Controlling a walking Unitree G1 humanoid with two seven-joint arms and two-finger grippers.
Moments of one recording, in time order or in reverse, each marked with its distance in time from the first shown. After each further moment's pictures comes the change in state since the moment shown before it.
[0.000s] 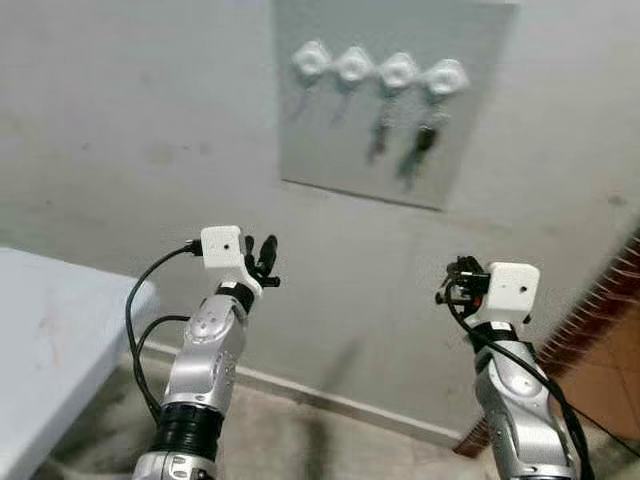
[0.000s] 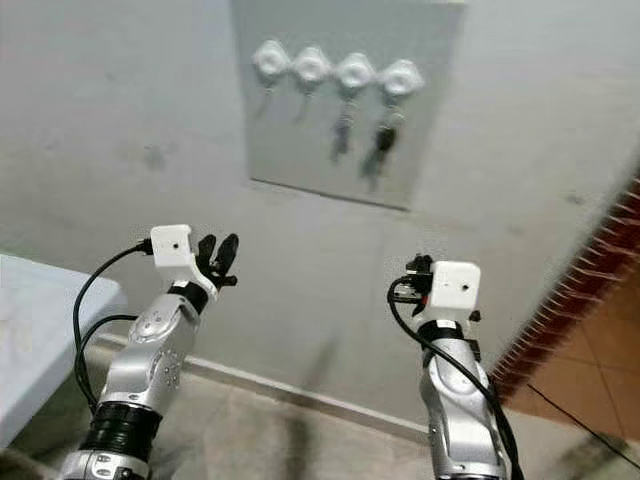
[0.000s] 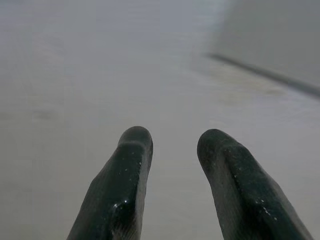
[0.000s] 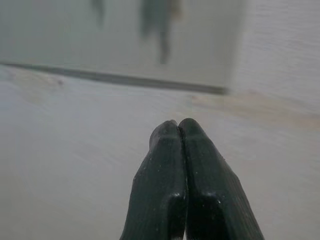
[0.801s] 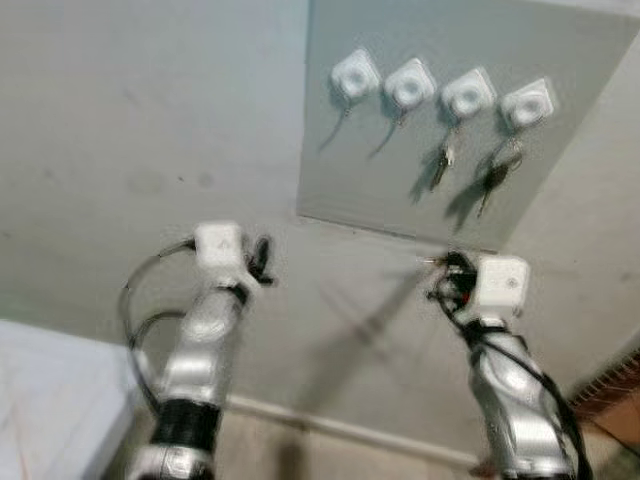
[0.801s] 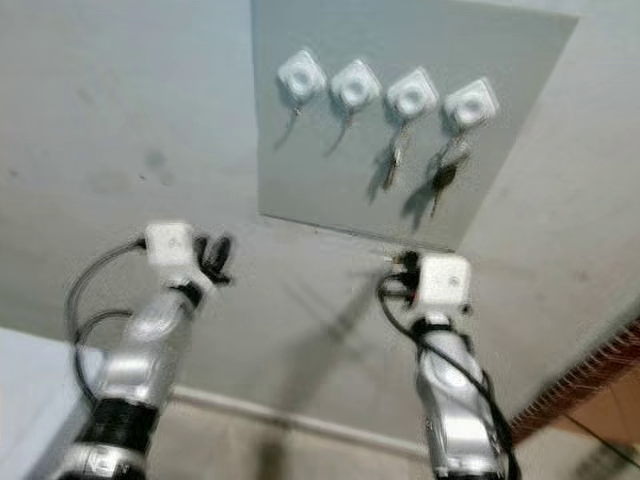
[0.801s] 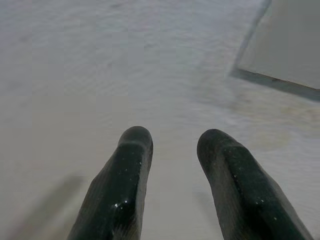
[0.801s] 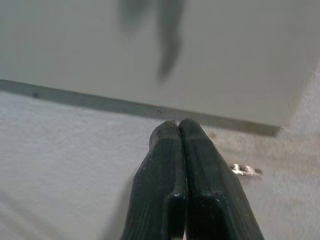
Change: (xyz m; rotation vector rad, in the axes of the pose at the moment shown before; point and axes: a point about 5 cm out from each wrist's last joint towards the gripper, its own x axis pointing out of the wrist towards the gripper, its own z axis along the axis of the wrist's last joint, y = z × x) left arm 0.006 -0.036 -0.002 0.083 0.038 -0.106; right arm -0.004 -0.017 -0.005 -0.032 0.030 -0.033
